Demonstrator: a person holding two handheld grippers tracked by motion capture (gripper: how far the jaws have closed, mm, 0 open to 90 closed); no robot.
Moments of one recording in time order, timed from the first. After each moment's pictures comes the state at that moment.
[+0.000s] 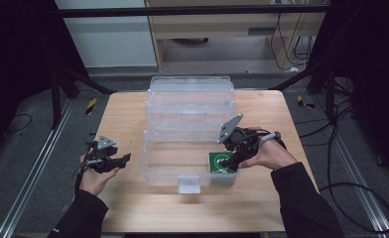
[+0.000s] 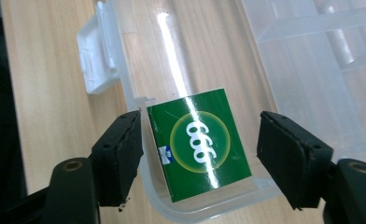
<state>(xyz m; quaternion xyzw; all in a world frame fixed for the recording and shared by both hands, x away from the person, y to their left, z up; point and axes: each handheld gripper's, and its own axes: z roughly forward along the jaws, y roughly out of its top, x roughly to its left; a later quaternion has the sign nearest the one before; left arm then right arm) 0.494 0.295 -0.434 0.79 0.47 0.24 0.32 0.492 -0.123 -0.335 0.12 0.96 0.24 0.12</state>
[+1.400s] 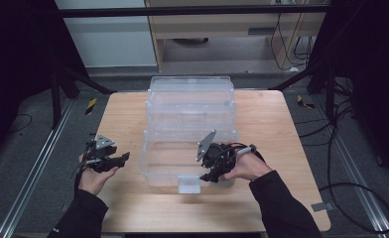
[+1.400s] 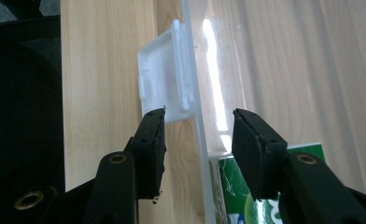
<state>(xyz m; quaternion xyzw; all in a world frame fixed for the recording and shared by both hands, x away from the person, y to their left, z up) 0.494 0.296 -0.431 0.78 0.47 0.25 0.33 0.479 -0.070 -0.370 0.06 0.97 0.24 0.04</state>
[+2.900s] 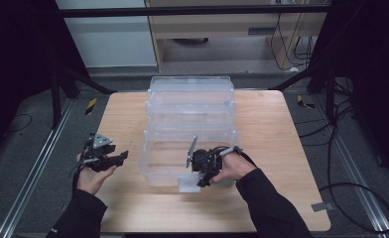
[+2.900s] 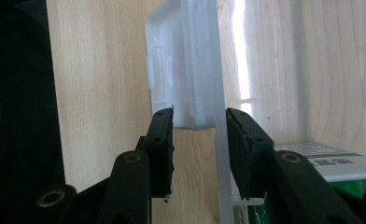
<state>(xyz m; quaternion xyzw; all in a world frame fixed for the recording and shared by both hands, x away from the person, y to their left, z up) 0.492 0.299 -0.424 0.78 0.47 0.25 0.33 0.491 -0.039 -0.404 0.07 0.99 0.15 -0.02</state>
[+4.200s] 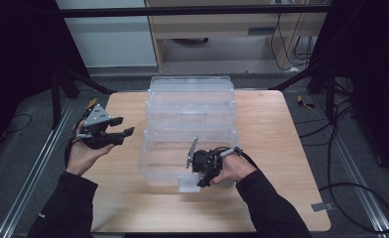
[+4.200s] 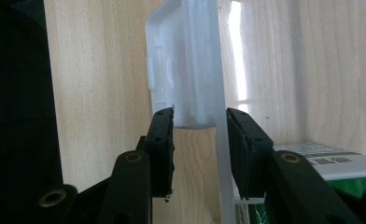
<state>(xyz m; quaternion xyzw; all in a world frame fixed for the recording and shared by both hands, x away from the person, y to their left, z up) 0.514 0.281 -0.332 0.82 0.31 0.26 0.41 0.489 -0.040 -0.404 0.07 0.99 0.15 -0.01</state>
